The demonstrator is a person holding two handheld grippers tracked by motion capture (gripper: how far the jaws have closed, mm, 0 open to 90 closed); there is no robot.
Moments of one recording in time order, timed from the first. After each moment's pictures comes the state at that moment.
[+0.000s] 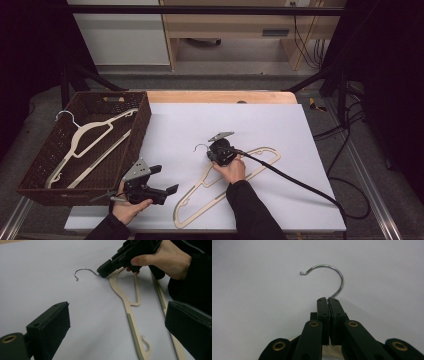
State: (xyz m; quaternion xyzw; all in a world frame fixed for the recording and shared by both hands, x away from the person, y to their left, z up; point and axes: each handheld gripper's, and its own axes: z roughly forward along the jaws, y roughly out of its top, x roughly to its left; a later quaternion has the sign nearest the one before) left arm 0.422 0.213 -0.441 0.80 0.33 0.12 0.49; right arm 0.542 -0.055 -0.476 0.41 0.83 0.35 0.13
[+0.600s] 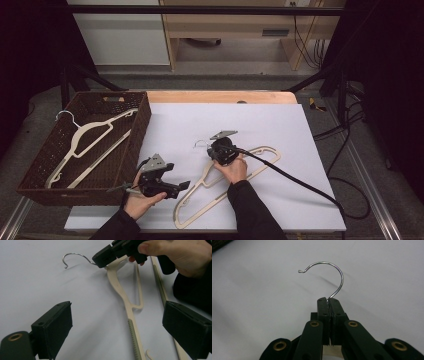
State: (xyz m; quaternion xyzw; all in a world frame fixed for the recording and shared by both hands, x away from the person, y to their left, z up) left arm 0.448 0.174 -0.446 0.81 0.33 0.09 0.47; right arm 0.534 -0.059 -0.459 0.42 0.82 0.37 0.14
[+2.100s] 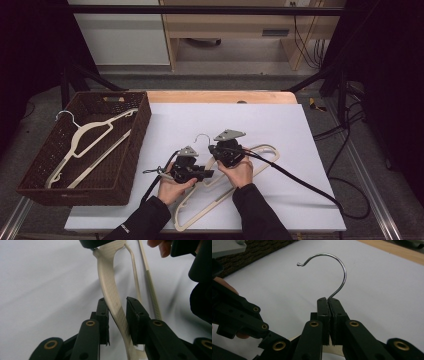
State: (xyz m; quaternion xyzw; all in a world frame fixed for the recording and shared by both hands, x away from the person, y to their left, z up) left arm 0.485 0.106 -0.461 0.82 0.35 0.00 0.45; right arm 0.505 -0.072 -0.421 0.37 0.81 0.41 0.18
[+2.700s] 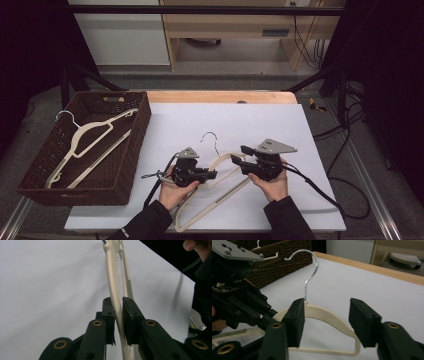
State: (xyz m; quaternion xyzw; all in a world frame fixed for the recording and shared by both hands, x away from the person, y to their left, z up) left arm 0.465 0.099 -0.441 0.81 0.34 -0.02 0.48; right arm 0.452 -0.168 -0.399 0.36 0.75 0.52 0.18
